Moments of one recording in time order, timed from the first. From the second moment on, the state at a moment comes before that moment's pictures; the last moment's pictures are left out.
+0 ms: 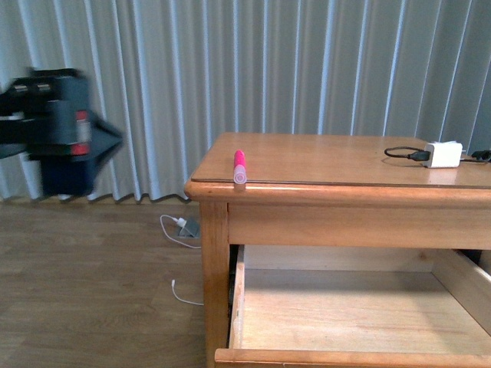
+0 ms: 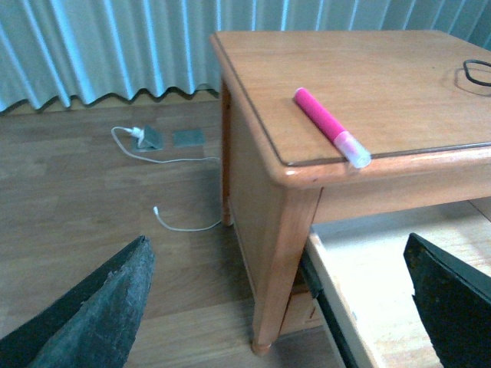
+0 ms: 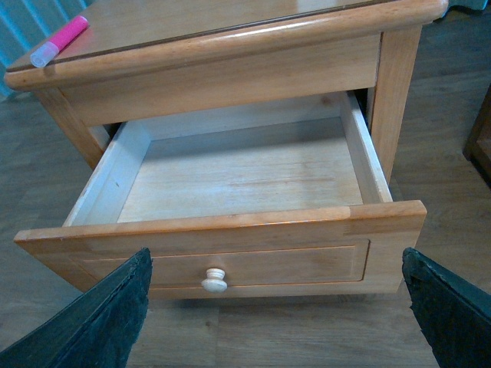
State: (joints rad) left arm -0.29 1.20 0.66 0.45 -0.05 -0.02; right arm -0.07 0.32 0.26 -0.20 -0.20 0.14
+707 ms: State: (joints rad) left arm -0.41 1.96 1.47 0.24 -0.13 0.01; right arm -0.07 0.32 0.26 -0.20 -0.20 0.14
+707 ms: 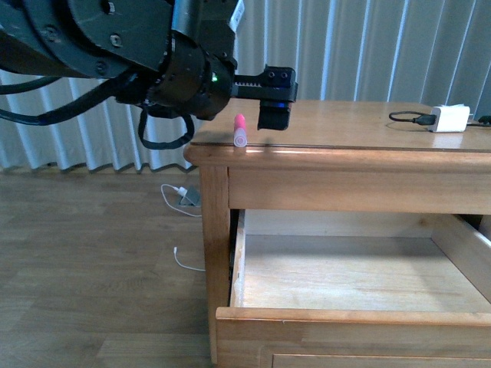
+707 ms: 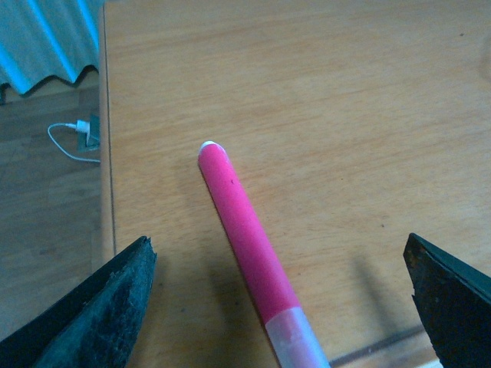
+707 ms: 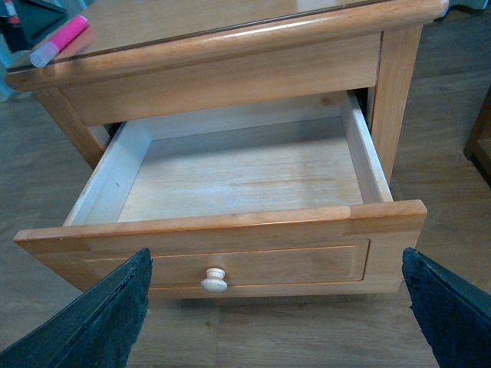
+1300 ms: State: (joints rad) left arm -0.43 2.09 1.70 -0.03 -0.15 -0.02; right arm -0.07 0.32 0.26 -0.20 -0.20 0.14
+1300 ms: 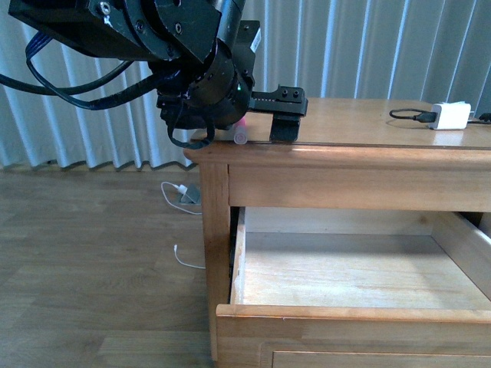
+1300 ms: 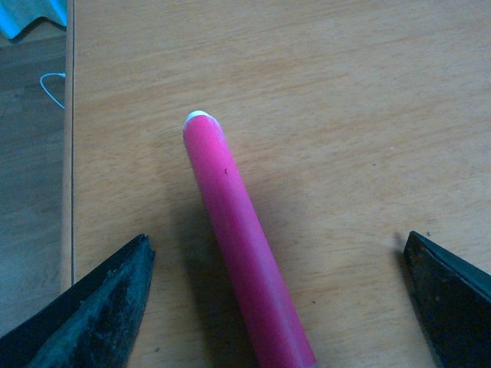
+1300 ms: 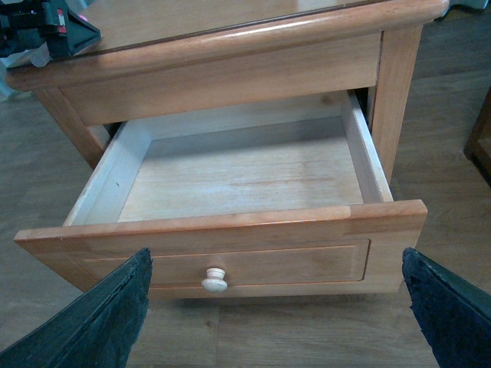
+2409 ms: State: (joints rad) left arm -0.42 1.80 1.36 0.05 0.17 0.19; right arm -0.07 0.32 0.26 -0.20 -0.20 0.14
